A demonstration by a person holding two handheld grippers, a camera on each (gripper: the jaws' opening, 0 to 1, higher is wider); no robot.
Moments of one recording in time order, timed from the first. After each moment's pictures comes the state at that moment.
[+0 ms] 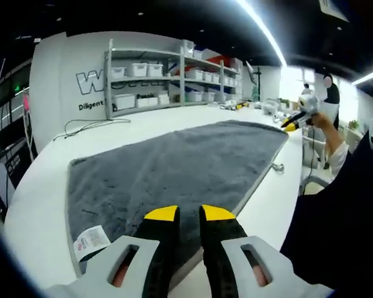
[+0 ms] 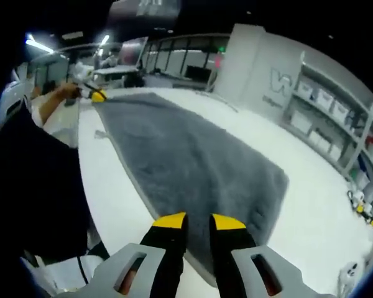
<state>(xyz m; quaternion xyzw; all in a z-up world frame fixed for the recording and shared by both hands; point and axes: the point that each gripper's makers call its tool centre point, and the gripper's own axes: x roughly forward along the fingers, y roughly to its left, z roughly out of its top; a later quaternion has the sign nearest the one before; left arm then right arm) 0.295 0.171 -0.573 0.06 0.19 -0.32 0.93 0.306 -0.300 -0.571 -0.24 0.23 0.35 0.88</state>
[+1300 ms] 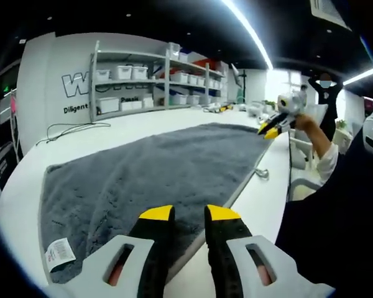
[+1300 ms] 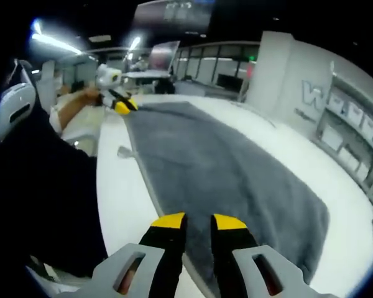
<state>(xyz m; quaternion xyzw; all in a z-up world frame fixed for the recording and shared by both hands) 0.290 0.128 -0.573 0.06 0.18 -0.36 0.91 0.306 -0.205 -0.572 -0.22 0.20 0.46 0.84</state>
